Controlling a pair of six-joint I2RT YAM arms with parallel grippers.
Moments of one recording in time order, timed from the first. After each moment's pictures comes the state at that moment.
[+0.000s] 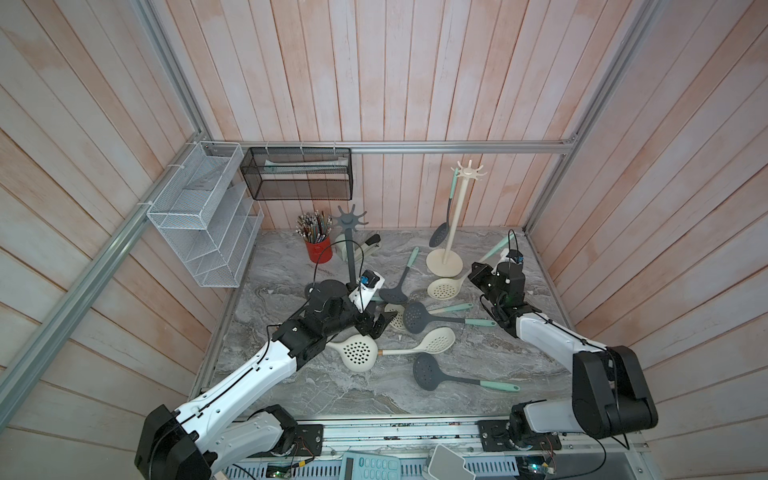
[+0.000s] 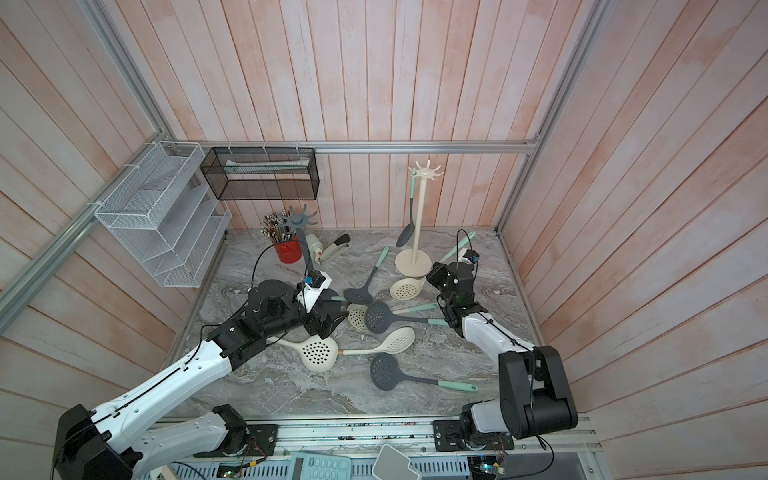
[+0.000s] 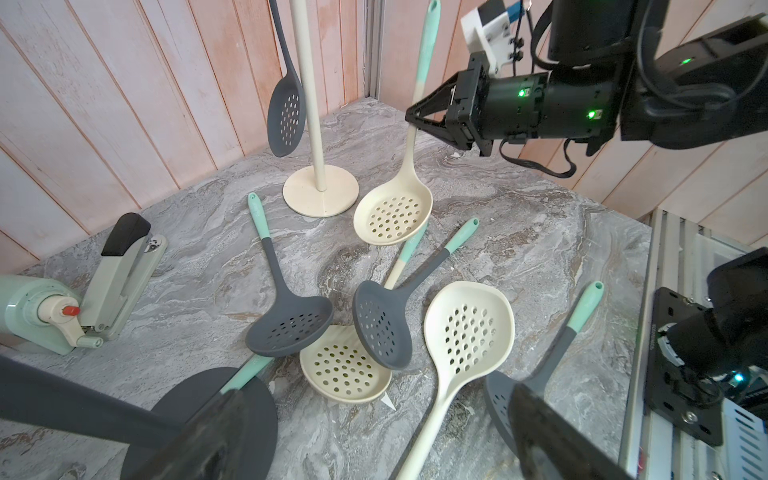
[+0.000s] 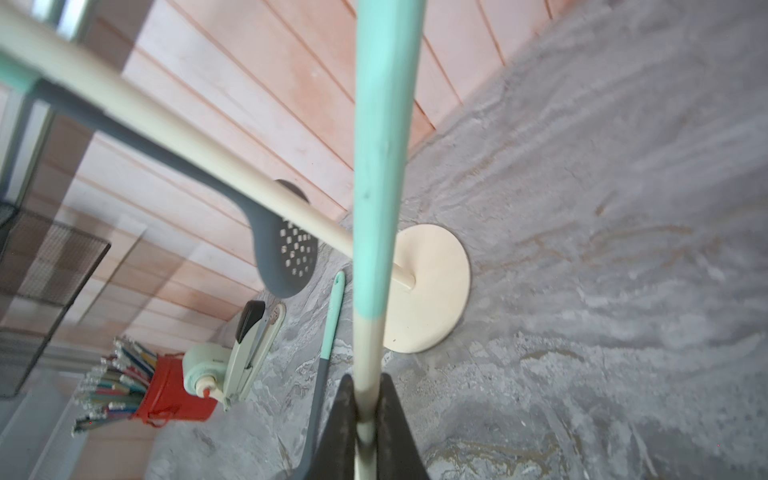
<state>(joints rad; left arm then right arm) -0.65 1.09 0.83 -0.16 0.26 0.06 0.22 1.37 0.71 0.38 0.03 0.74</state>
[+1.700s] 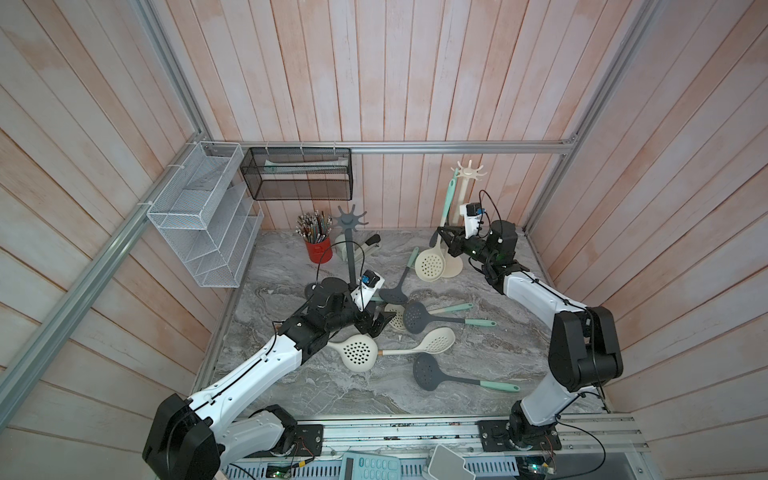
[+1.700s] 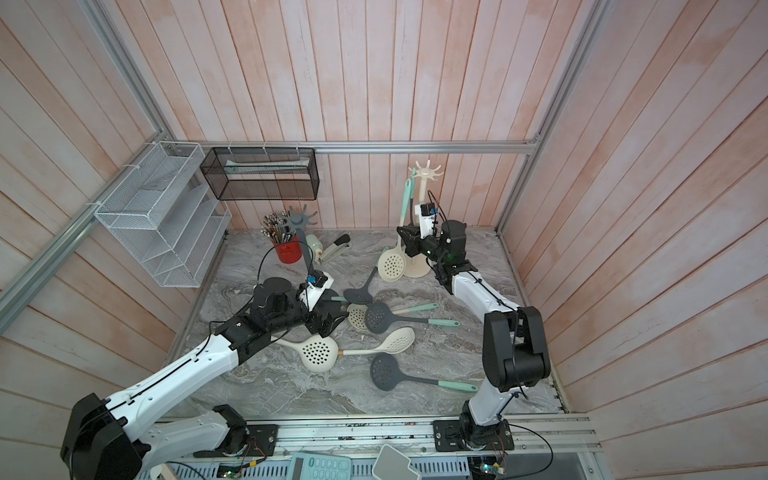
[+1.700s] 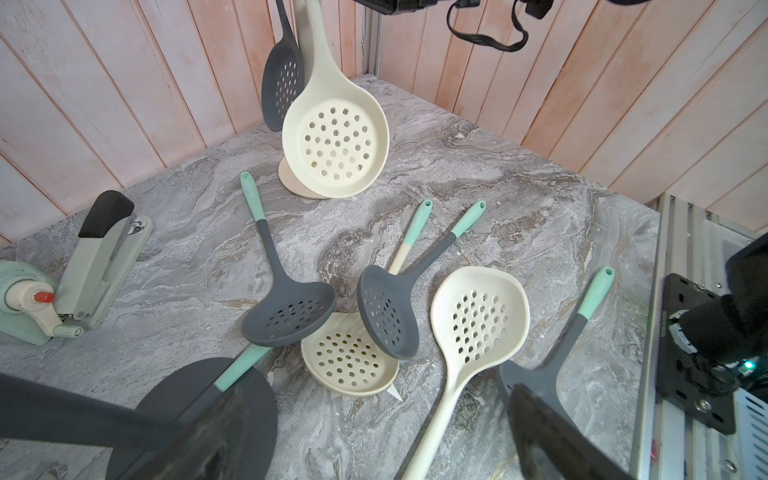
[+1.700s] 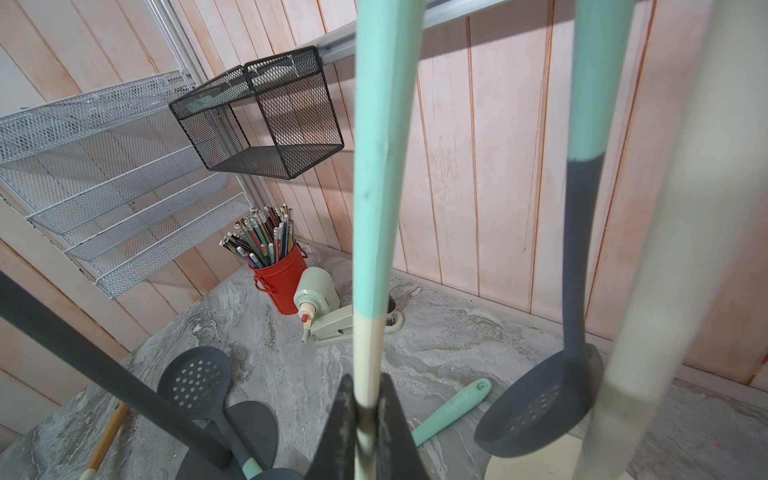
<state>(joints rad) -0.61 1.15 0.82 -0.13 0.32 0.08 0.21 1.69 1.19 0.38 -0.58 0.21</state>
